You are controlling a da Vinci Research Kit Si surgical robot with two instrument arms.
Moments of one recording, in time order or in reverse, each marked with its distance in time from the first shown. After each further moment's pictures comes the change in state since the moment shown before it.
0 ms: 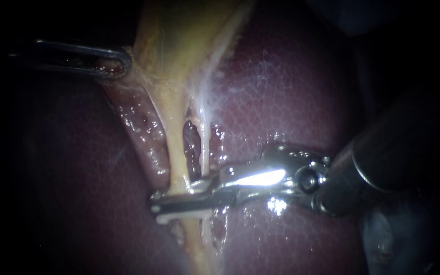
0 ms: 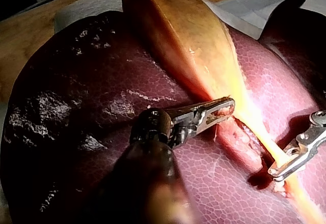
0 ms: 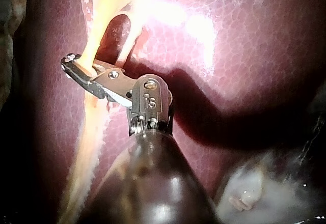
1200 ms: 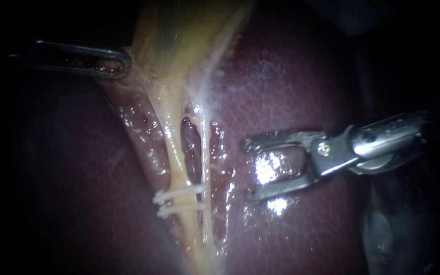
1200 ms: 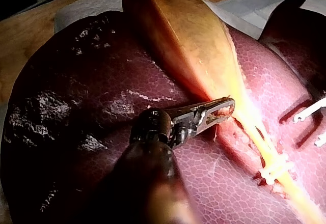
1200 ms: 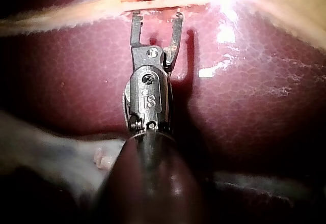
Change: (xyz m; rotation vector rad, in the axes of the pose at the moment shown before) right arm 0.003 -0.004 -0.014 -0.279 -0.130 -0.795; left arm 0.000 0.000 0.000 0.000 0.000 0.001
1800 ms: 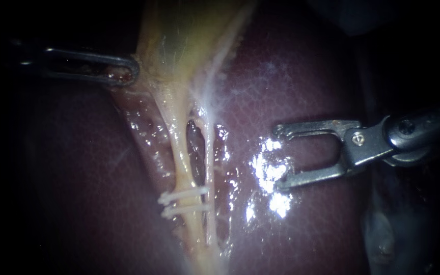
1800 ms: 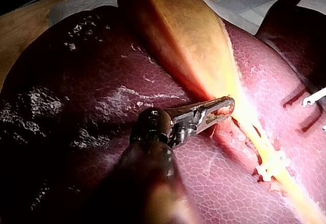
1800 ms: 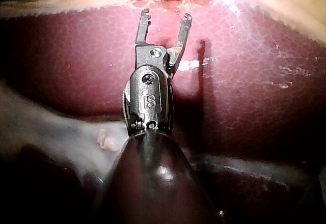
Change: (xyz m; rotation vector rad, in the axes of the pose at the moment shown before) right arm 0.000 0.000 -0.003 -0.037 -0.010 -0.003; left arm 0.002 0.000 0.003 -0.009 -0.007 0.008
